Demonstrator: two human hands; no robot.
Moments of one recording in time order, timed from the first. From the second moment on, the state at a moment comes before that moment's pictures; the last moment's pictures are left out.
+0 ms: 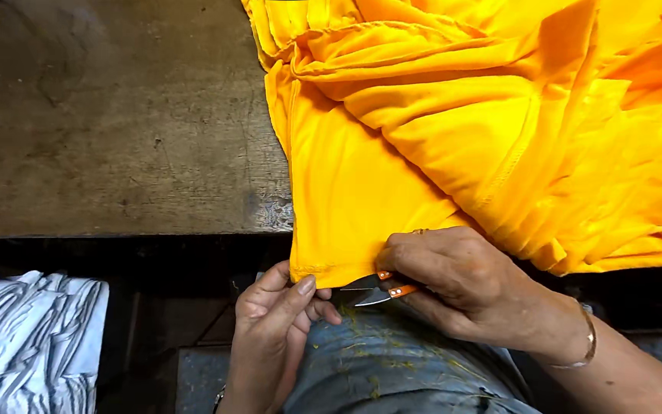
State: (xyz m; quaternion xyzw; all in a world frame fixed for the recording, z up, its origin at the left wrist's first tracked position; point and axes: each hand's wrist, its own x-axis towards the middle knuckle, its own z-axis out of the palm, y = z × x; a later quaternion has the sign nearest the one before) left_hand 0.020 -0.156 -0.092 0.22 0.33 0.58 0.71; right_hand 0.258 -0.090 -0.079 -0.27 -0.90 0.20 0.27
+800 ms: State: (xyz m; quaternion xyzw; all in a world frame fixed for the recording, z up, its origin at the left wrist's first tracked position) left_hand 0.039 -0.133 -0.102 0.25 0.45 0.58 0.63; right_hand 0.274 -0.093 -0.046 -0.43 -0.82 0.10 0.37
